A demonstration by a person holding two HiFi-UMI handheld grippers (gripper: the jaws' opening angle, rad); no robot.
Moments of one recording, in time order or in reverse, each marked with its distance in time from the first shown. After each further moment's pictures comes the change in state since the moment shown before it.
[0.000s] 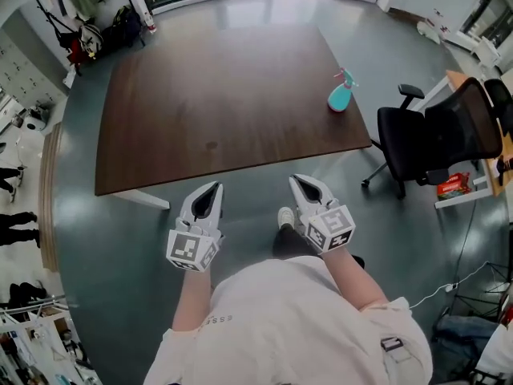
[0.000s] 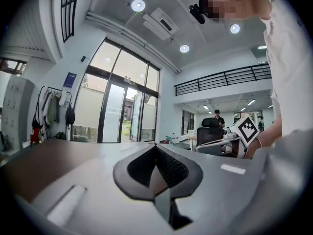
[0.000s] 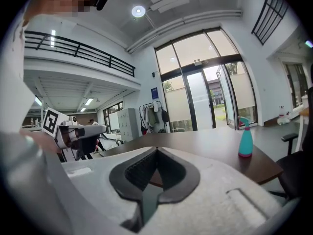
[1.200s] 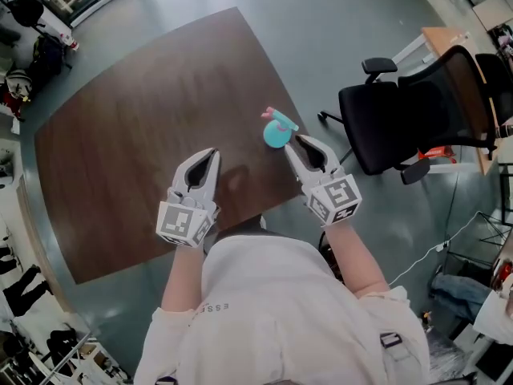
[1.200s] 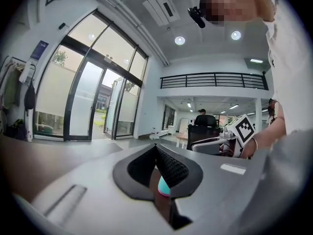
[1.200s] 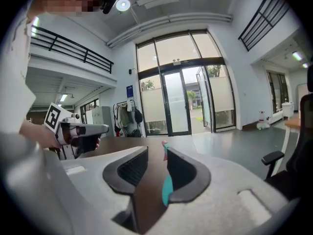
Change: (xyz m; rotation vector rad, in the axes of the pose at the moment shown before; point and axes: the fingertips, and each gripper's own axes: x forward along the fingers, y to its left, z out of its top) left arm 0.400 -0.043 0.005 -0.038 0.092 -0.275; right arm 0.061 -0.356 0.071 0.021 0.013 -0.221
